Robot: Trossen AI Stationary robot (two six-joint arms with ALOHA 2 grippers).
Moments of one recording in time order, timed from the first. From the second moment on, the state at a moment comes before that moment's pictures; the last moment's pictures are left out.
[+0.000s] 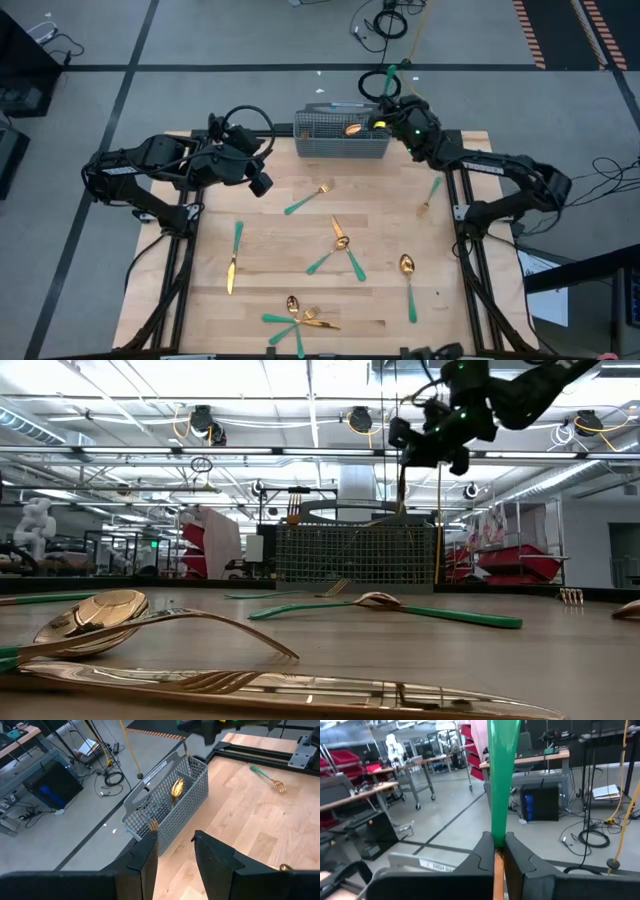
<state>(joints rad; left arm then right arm) -0.12 1.40 1.84 -1.22 -0.77 -0.33 -0.60 1.35 0.80 0.51 0.54 0.25</state>
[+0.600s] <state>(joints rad) -0.12 1.40 1.84 -1.22 -0.77 -0.33 -0.60 1.48 0.81 0.47 0.40 0.24</state>
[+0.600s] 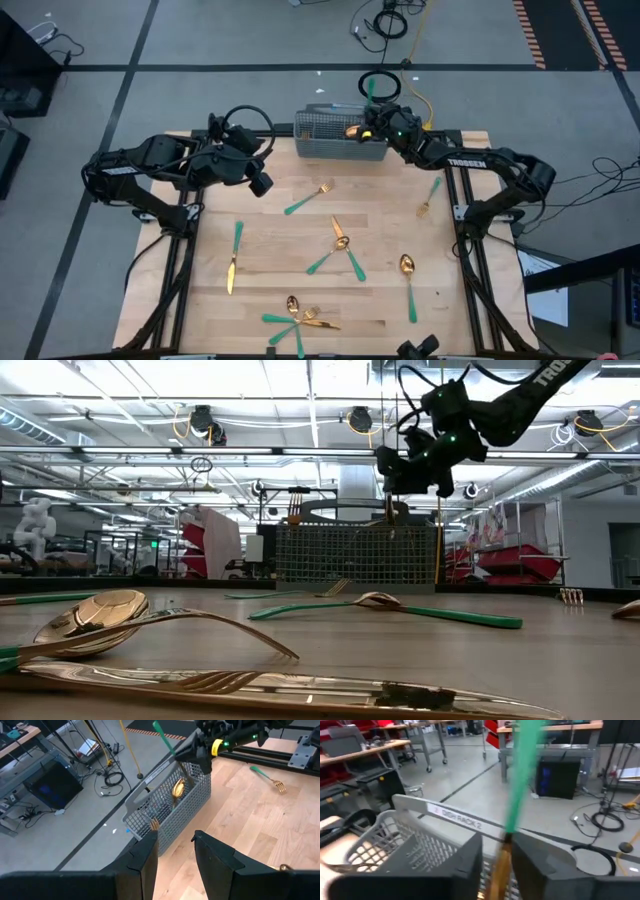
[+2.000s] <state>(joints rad) -0.13 1.40 1.84 -1.29 -0.77 -0.36 -0.40 1.03 0.72 -1.02 0.32 1.41</state>
